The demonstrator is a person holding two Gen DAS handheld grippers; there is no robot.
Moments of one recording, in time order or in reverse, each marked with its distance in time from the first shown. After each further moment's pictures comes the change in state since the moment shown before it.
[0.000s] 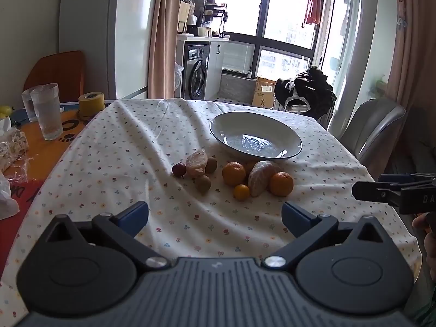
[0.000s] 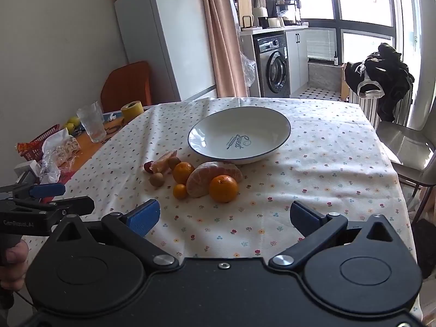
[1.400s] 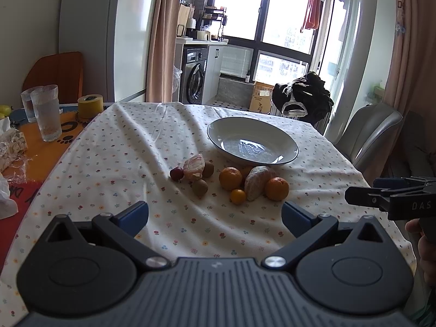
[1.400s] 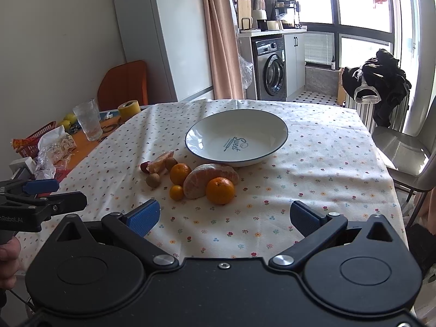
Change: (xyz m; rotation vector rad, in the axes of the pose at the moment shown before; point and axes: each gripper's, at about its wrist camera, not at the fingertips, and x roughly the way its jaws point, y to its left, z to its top) left arm -0.005 0.001 0.002 -0.014 -0.017 -0.017; right arm 0.000 0.007 0.004 -0.028 -0.002 -0.032
